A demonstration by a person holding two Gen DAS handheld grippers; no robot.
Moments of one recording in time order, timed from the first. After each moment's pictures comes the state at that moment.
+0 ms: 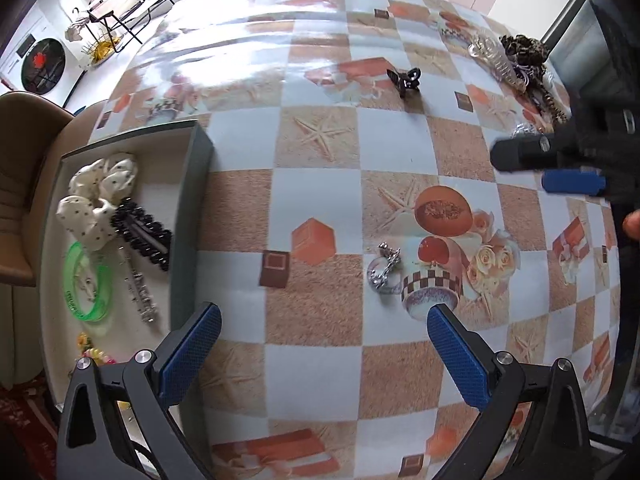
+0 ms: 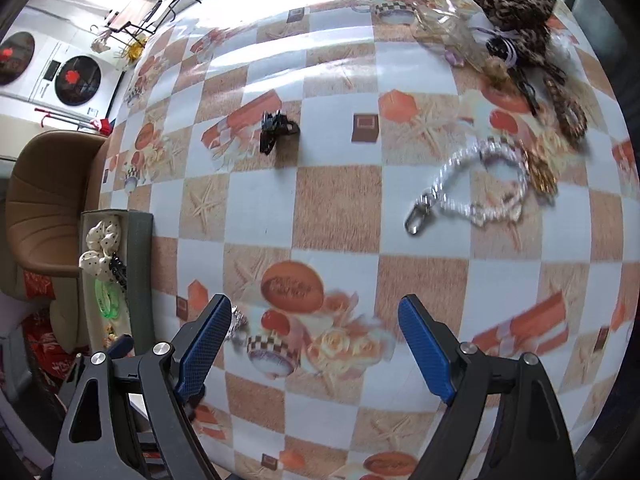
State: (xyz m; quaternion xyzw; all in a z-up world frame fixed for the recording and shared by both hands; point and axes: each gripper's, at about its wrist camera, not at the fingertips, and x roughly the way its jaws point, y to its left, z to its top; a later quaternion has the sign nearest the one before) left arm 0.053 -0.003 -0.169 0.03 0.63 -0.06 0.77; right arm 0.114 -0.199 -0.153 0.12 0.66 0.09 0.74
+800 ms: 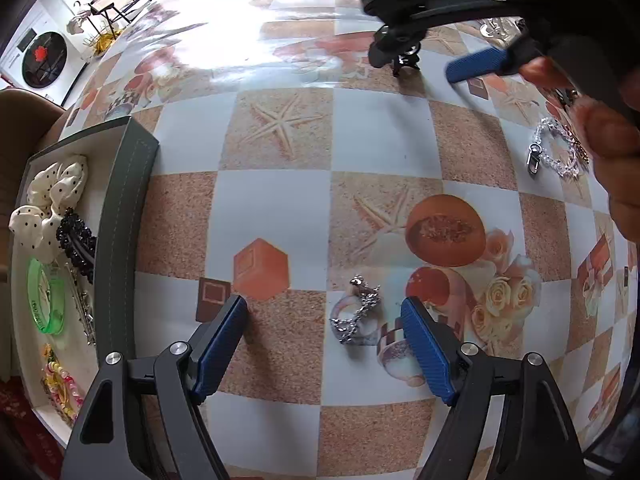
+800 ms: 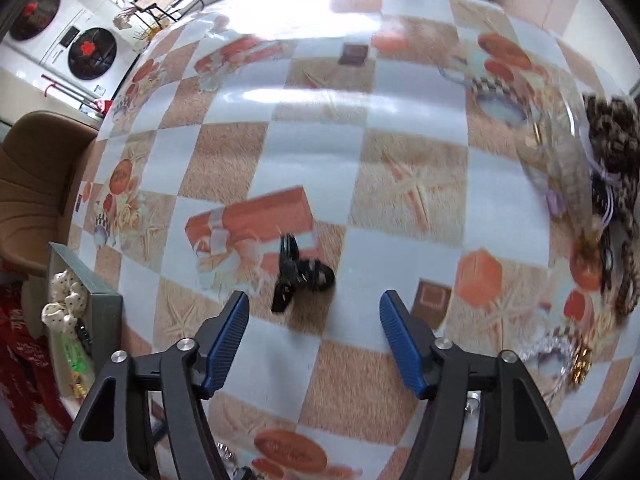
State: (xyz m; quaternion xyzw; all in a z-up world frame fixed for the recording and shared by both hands) left arm 0.076 -0.037 -0.215 0.02 0.64 -0.04 0.77; right arm 0.211 -0.154 -0.188 0.03 0.62 0.11 0.77
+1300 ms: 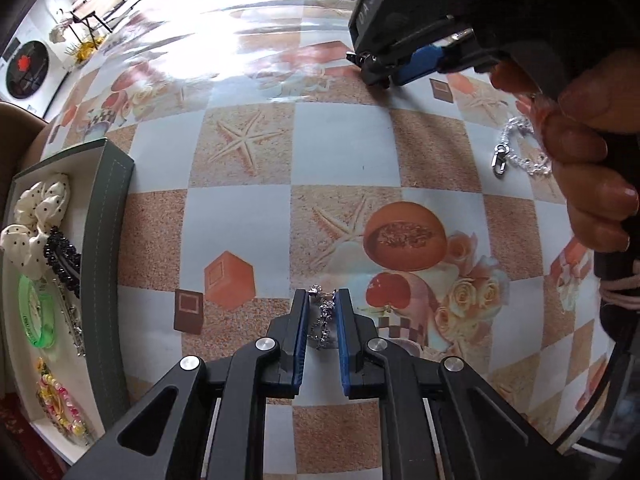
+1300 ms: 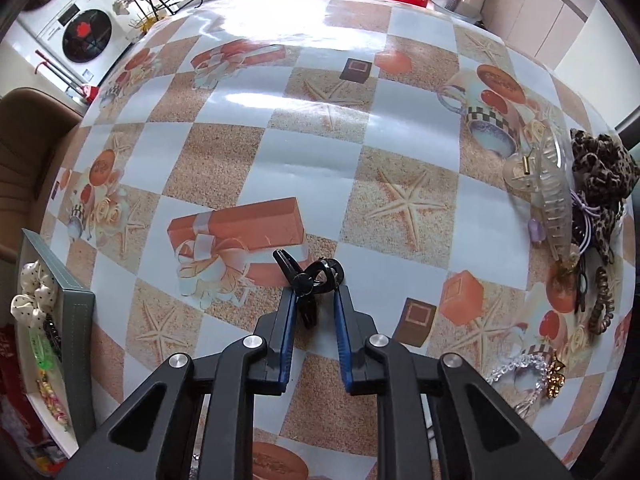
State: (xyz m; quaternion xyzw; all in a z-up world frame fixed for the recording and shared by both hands) left arm 0.076 -0.049 -0.205 0.01 0.63 -0.09 0.77; right arm 0.209 -0.151 -0.187 -0.01 0.61 0.09 0.78
